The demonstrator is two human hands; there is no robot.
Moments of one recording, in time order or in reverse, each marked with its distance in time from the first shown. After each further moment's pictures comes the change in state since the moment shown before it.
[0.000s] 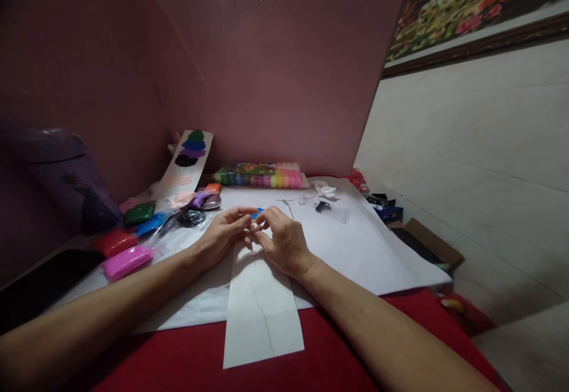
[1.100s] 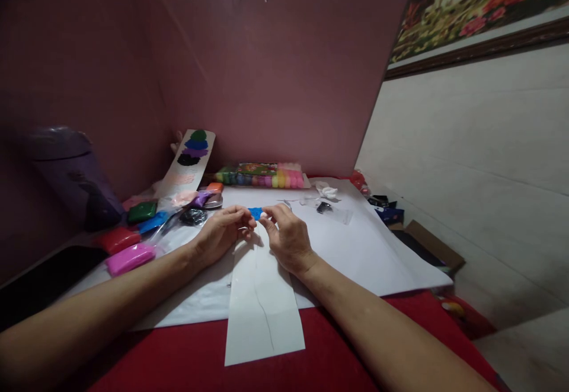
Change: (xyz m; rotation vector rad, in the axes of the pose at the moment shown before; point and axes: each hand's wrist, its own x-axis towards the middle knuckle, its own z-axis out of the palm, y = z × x) left_hand 0.000 0.007 -0.003 -0.107 0.056 -0.070; right_hand 0.001 0.006 0.002 -0.004 0.107 0.010
